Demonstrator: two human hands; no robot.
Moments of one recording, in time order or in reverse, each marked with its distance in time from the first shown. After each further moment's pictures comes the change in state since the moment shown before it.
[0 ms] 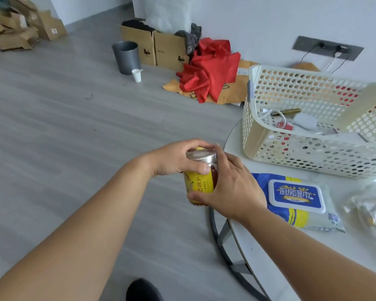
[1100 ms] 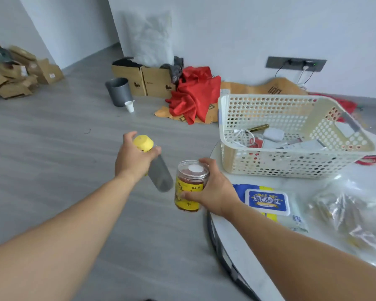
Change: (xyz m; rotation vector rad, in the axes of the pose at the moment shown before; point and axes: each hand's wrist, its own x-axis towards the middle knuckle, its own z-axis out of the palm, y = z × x) left_hand -0.019 0.021 -0.044 0.214 0.996 -0.206; right_hand -0.004 -0.008 -0.028 0.448 0.032 0.112
